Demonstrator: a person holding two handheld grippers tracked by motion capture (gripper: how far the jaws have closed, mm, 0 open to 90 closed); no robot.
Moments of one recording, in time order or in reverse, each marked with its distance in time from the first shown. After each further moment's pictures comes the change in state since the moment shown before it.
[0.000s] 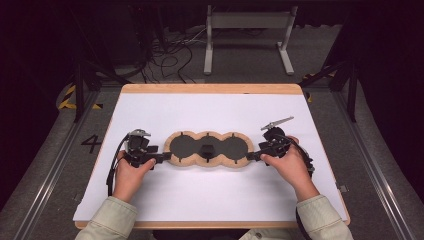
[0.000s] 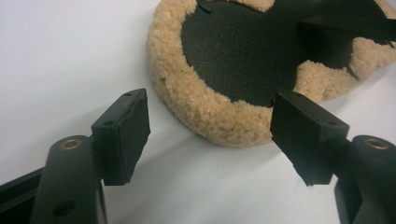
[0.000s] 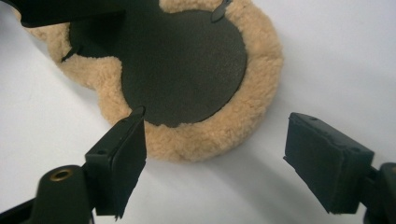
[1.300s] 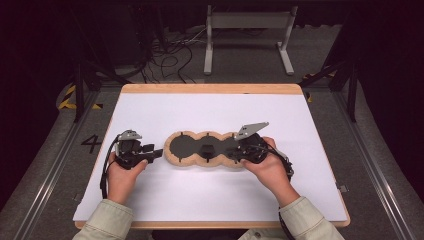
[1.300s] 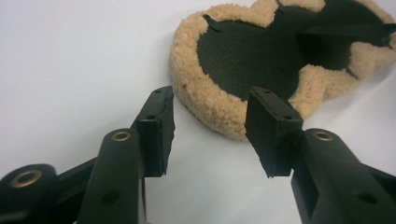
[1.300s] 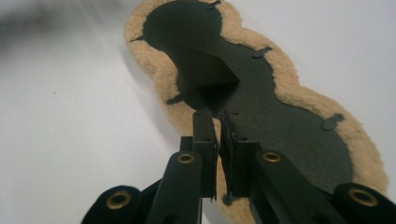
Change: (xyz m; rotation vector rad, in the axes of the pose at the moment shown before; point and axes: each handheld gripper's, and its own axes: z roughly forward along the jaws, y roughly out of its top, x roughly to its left) left arm 0.001 -0.009 -0.027 -0.110 0.043 0.077; right arm 0.077 0.023 0.002 -0.129 0.032 -0.372
